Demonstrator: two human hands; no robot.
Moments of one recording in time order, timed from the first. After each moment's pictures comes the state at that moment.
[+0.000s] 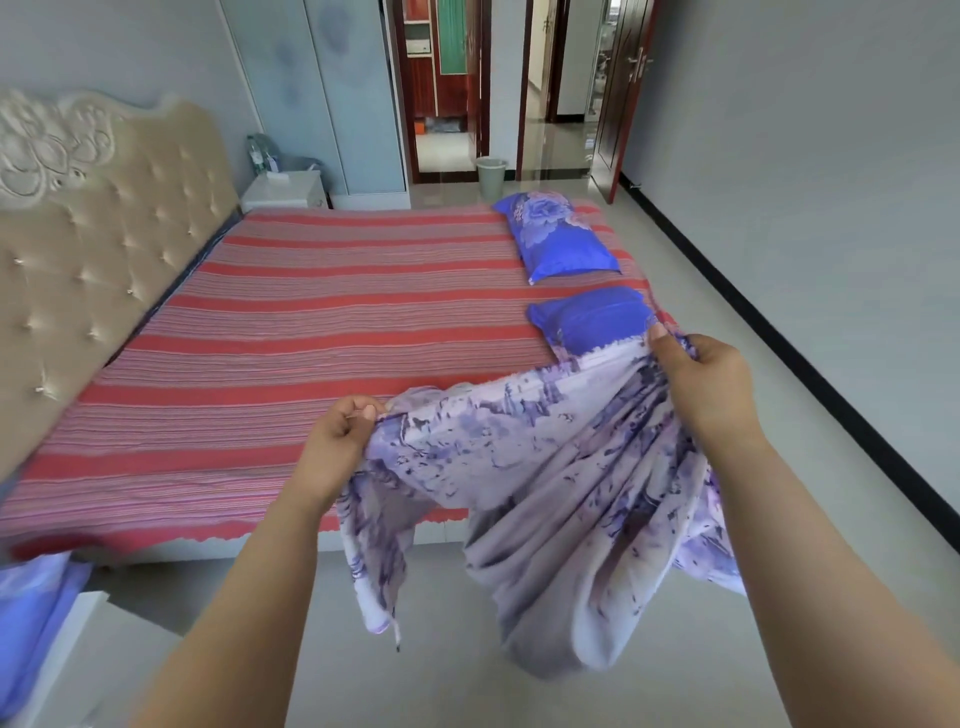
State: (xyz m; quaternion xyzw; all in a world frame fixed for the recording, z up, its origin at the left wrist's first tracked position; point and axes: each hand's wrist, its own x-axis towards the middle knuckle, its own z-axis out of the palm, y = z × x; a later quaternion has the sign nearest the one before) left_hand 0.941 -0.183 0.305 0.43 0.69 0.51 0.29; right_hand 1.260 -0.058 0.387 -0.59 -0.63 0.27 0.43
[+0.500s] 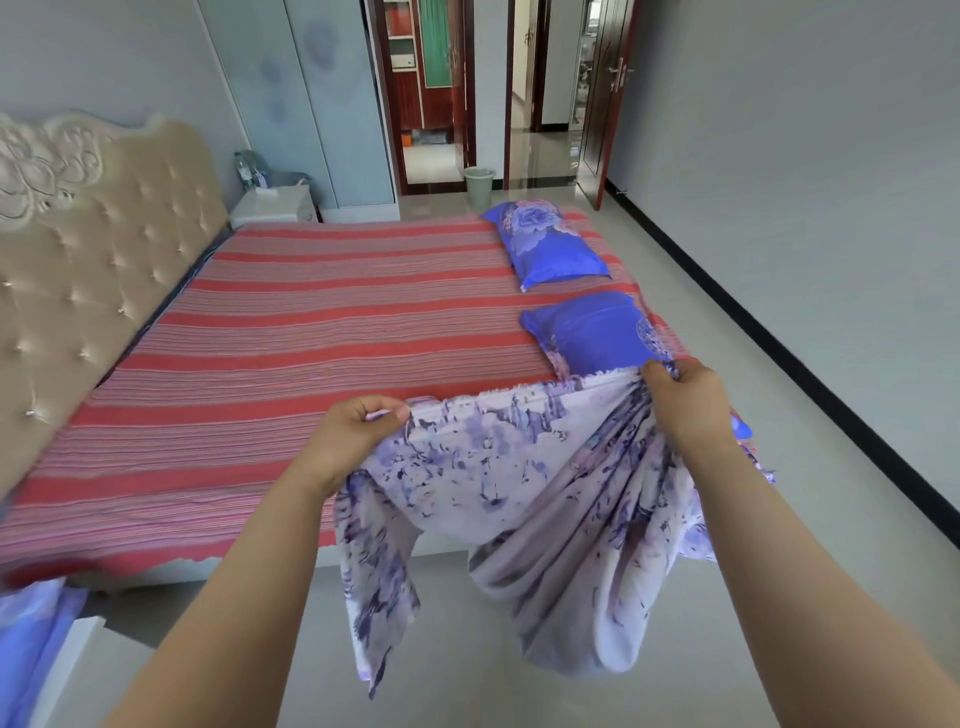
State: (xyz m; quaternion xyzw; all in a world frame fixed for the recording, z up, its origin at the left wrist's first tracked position) left_hand 0.942 -0.171 0.338 0.43 0.68 0.45 0.38; right_hand 1.253 -0.056 0.368 -0.65 -0.59 0.28 0.39
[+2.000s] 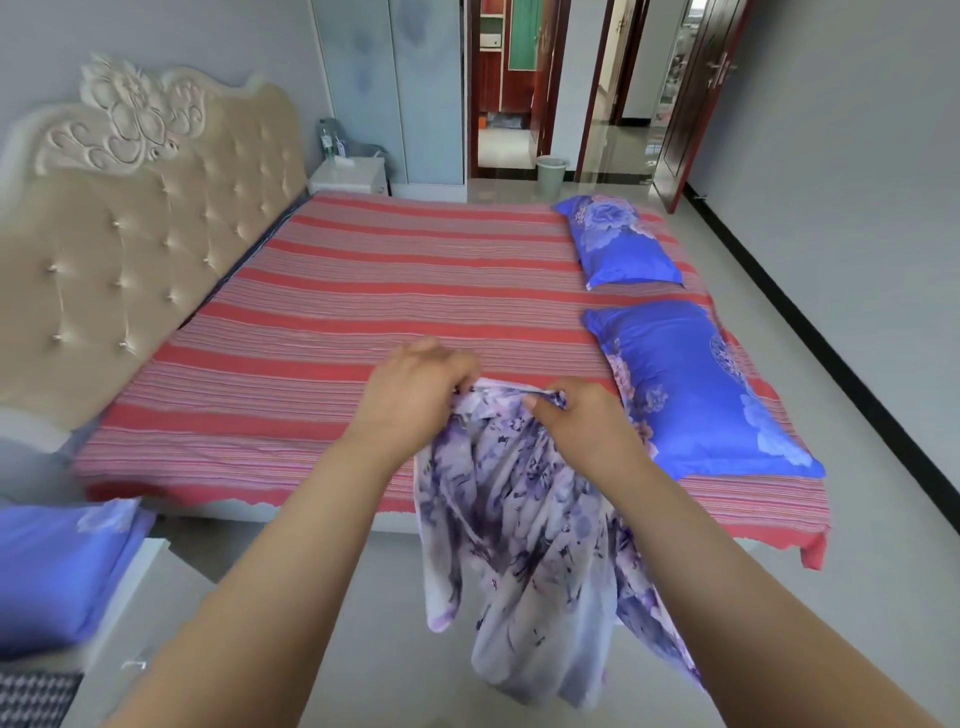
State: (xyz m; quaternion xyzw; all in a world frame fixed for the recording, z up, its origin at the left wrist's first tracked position) left_hand 0.921 -0.193 0.378 0.68 0.71 0.19 -0.09; right_hand 1.104 -0.124 0.375 -0.46 -0.80 0.31 0.22
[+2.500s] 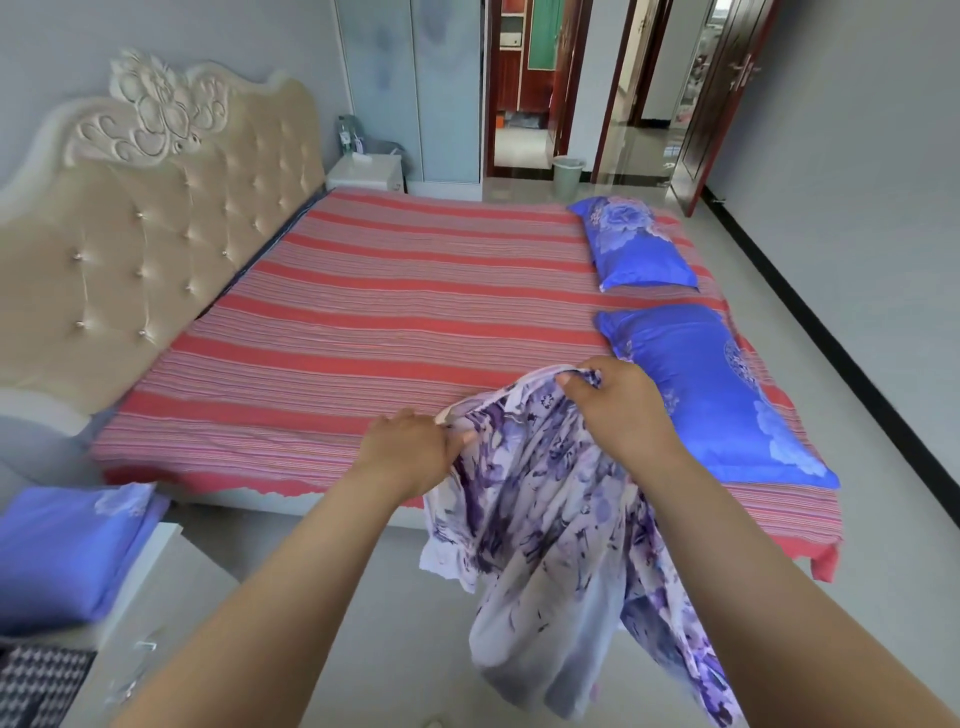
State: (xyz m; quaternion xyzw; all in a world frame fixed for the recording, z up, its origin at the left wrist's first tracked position) left_hand 0.919 -0.211 0.326 0.58 0.80 -0.08 0.09; right_hand 1.110 -0.113 0.386 -0.47 -0.78 0.30 0.27
